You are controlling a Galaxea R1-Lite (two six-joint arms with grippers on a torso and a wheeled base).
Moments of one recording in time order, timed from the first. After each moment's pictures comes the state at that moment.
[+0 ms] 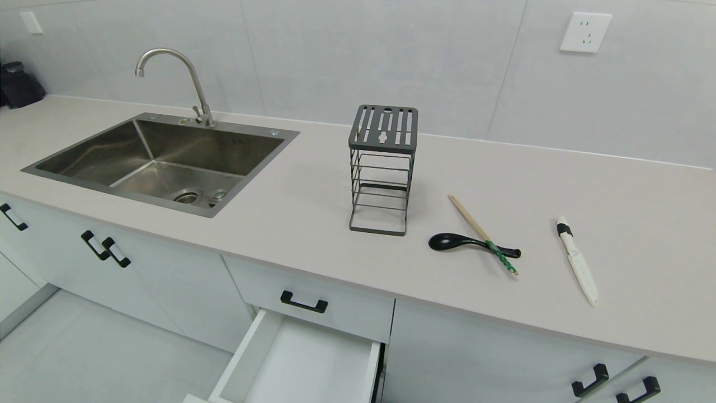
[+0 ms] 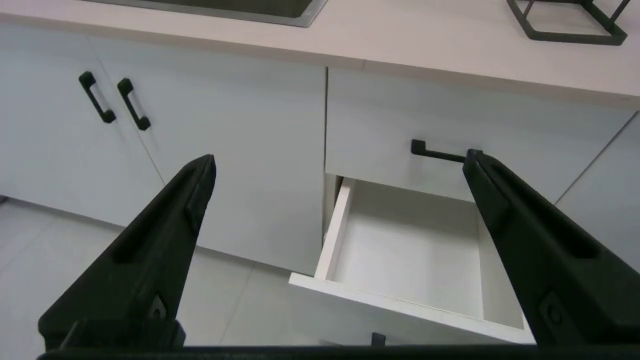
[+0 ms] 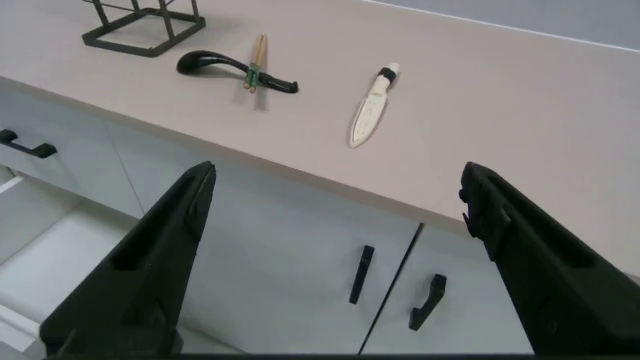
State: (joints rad) left arm 0.00 0.00 0.00 0.00 -0.02 0.00; right arm 0.00 0.00 0.00 -0.03 0.10 -0.09
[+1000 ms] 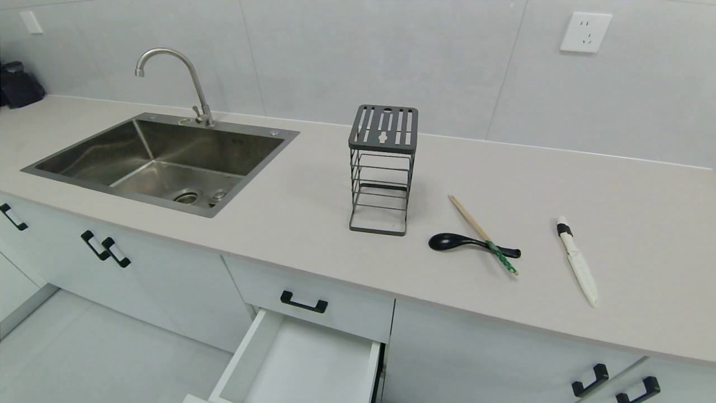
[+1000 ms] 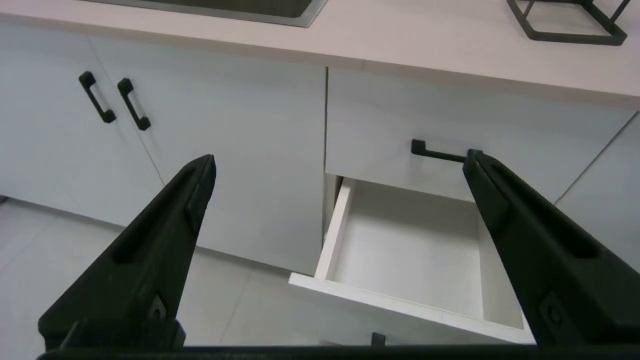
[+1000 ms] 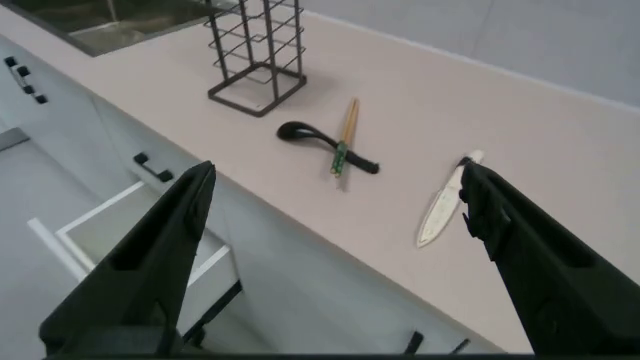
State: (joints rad) left arm 0.00 0.00 0.00 0.00 -0.02 0.00; right arm 0.03 0.49 -0.39 -0.04 0.38 -0.07
